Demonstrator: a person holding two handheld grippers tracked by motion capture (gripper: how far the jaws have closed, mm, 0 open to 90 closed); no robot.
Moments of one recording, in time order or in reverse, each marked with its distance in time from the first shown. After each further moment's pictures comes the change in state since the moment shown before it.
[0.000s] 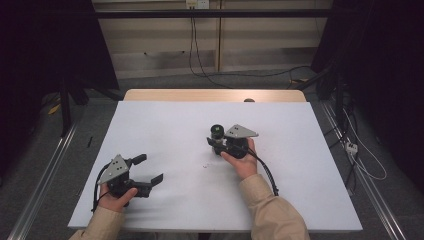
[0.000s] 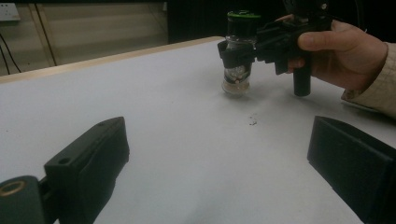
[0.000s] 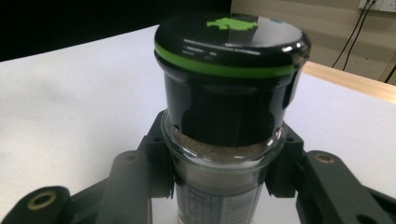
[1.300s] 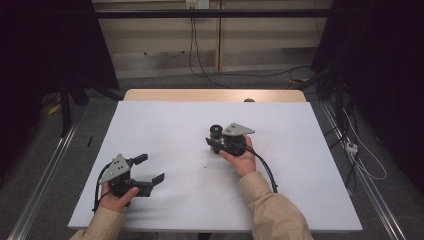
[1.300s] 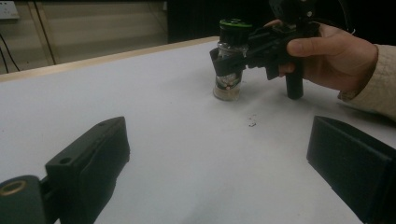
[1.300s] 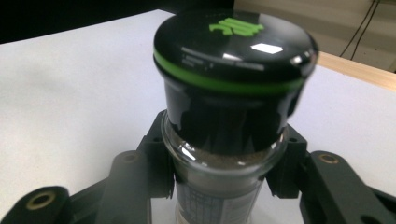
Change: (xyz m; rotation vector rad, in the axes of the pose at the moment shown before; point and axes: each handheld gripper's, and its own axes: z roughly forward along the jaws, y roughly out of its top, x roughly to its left) left arm -0.001 0.001 0.003 -0.003 0.000 -0.012; right arm -0.006 -0.001 0.011 0.053 0.014 -0.008
